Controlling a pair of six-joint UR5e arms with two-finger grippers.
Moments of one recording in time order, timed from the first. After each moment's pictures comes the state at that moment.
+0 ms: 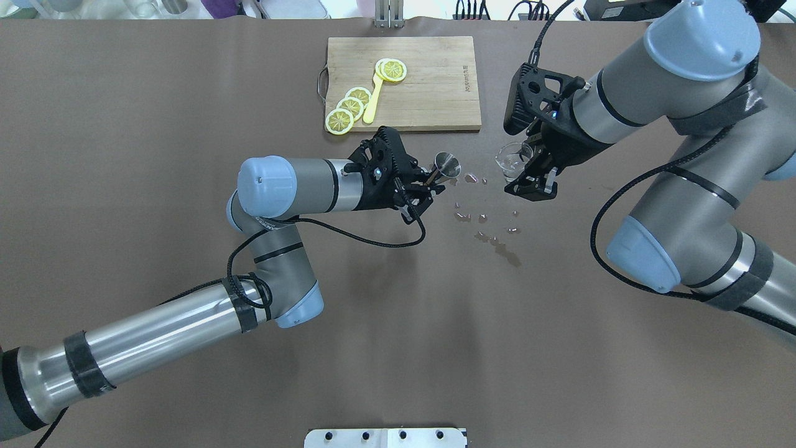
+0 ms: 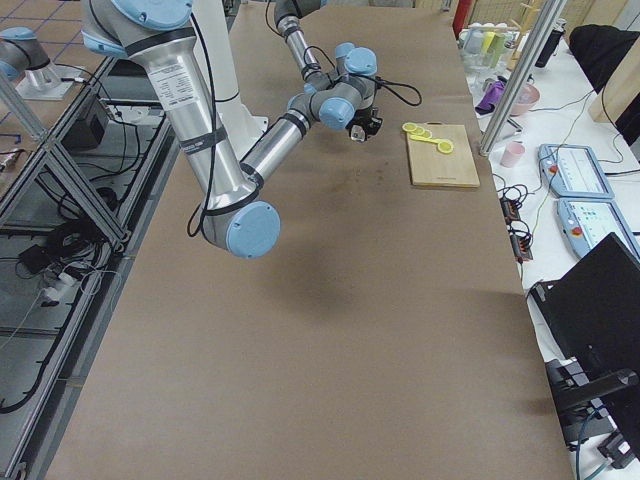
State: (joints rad) left arm -0.52 -2.42 -1.09 -2.97 -1.79 -0.22; right arm 0.82 -1.12 1.93 -1.47 2.19 -0.23
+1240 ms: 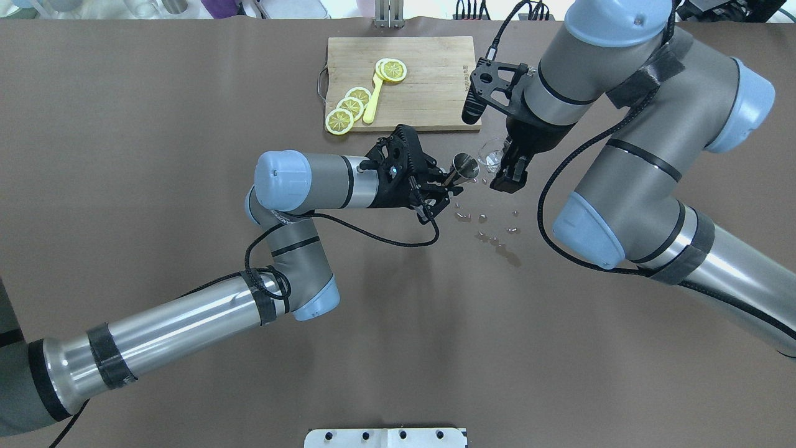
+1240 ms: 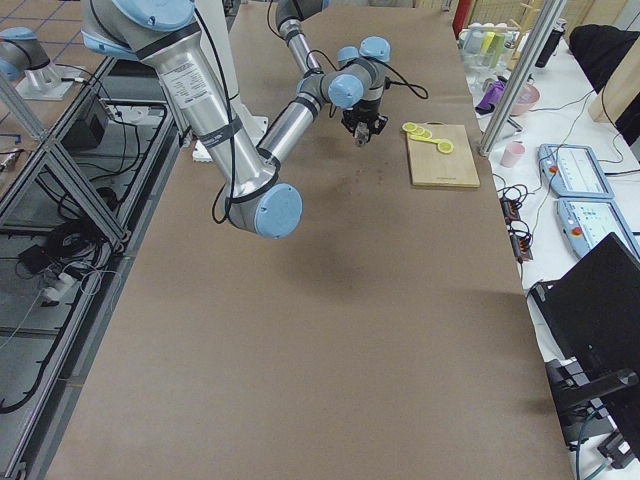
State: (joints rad) left arm -0.52 -2.47 -1.02 -3.02 -1.83 -0.21; right arm 0.80 -0.96 1.83 -1.75 2.17 -0.26
